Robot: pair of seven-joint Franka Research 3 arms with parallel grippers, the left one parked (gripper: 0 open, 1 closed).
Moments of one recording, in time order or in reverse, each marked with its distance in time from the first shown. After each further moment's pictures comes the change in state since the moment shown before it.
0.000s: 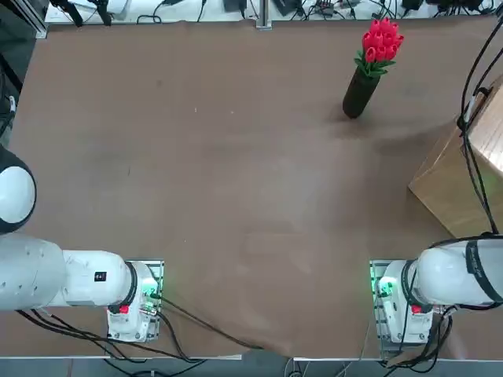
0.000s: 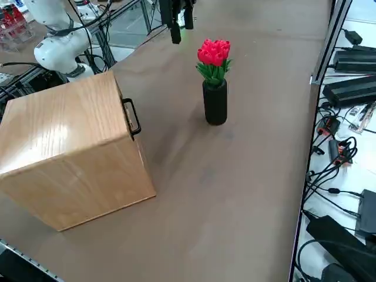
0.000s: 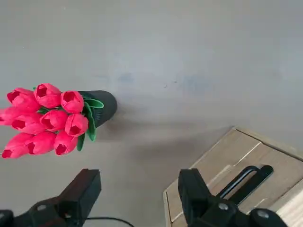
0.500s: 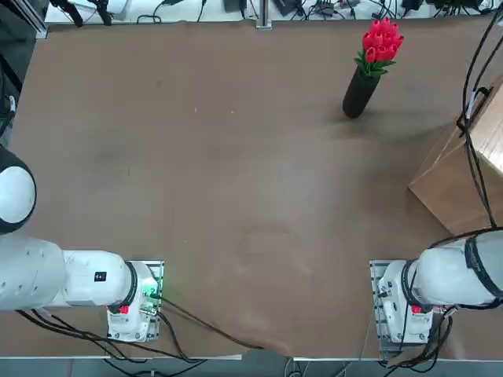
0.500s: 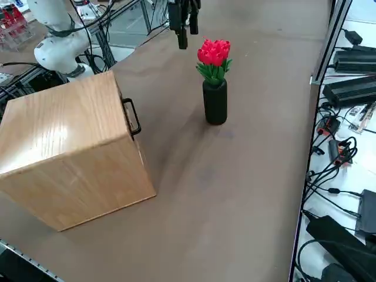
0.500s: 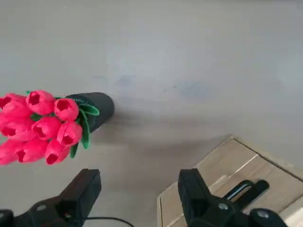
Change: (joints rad) arm 0.001 0.055 -0.012 0.047 0.000 0.000 -0.052
